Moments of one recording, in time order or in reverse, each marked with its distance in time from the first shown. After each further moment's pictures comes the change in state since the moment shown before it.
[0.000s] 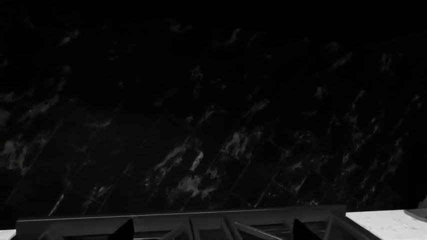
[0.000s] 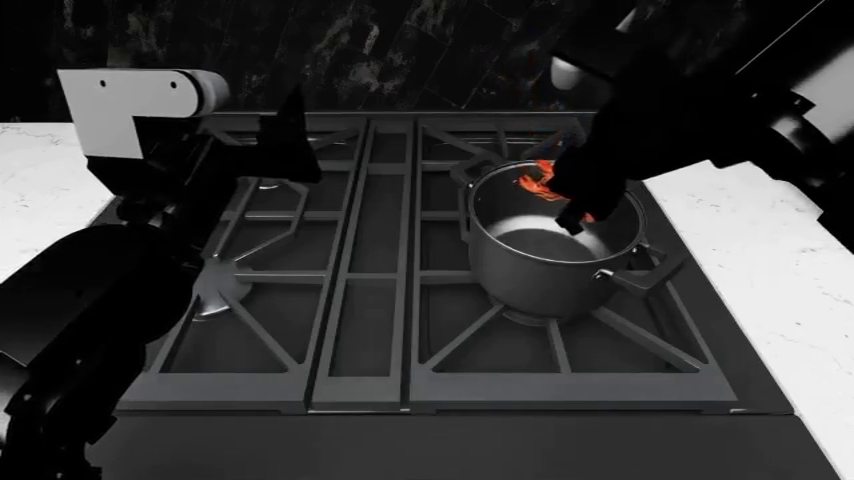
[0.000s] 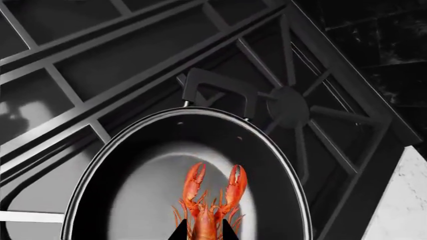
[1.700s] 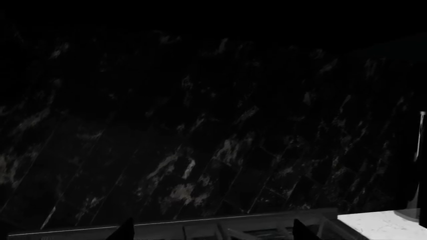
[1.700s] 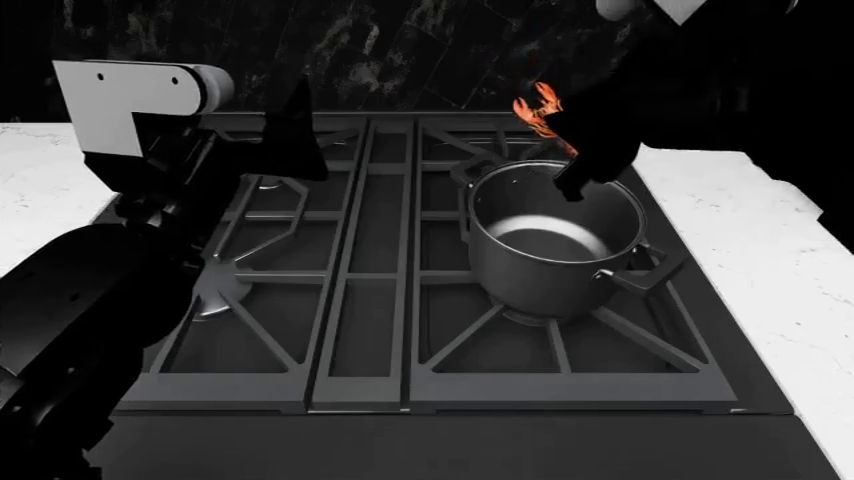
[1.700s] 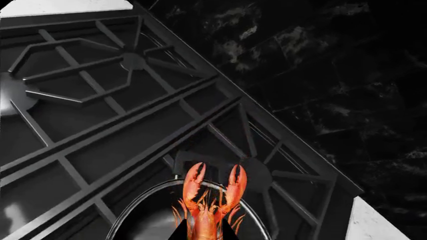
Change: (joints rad) left arm -0.005 0.006 -0.007 0.061 -0.001 -0.039 -0.006; right arm -0.111 0.129 0.416 -0.330 0.217 0.096 0.388
